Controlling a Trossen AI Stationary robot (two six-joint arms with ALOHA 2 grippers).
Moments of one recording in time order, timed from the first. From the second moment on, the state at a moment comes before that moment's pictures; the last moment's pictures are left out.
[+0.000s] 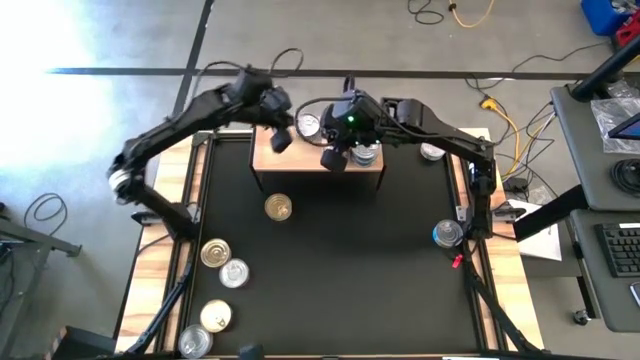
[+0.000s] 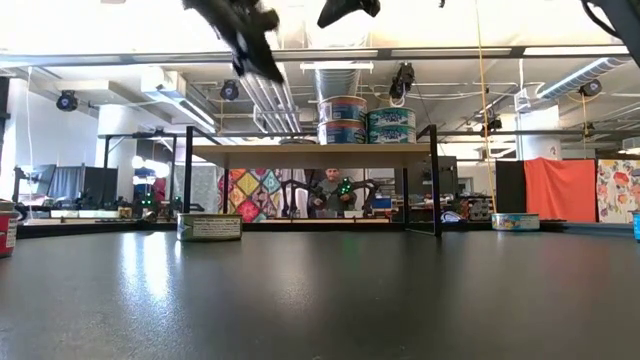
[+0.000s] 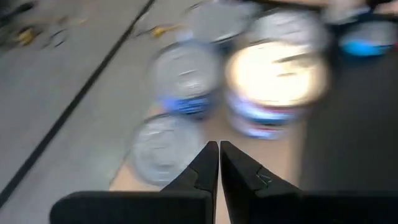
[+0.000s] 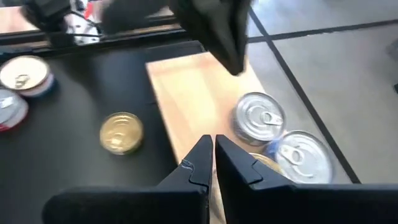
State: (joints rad) left arm 0.62 1.51 1.56 -0.74 0.17 0.25; right arm -0.20 1.93 2.35 -1.14 0.22 -0.02
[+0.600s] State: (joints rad) left arm 0.24 1.04 0.89 -0.61 0.02 -0.05; right arm 0.16 1.93 2.26 -1.01 0.24 0.14
